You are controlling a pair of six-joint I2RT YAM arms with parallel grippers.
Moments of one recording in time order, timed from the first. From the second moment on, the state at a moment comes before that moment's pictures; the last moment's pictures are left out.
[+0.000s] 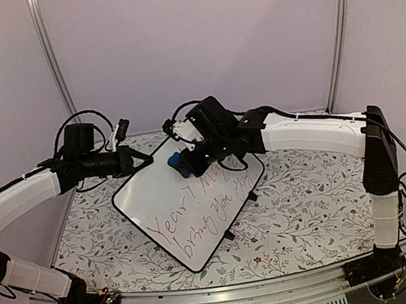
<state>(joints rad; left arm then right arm) -0.37 1.31 0.92 -0.16 0.65 -0.42 0.99 2.03 1.81 -0.45 0.01 0.06</state>
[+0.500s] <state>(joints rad) -0.37 1.31 0.92 -0.16 0.66 -0.42 1.00 1.98 1.71 -0.44 0.02 0.07</state>
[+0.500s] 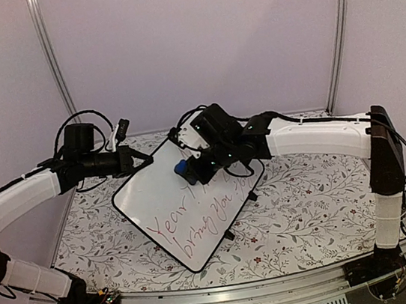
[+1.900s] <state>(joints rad) -0.37 1.31 0.92 -0.15 0.67 -0.41 1.05 1.91 1.58 -0.50 0.04 0.10</state>
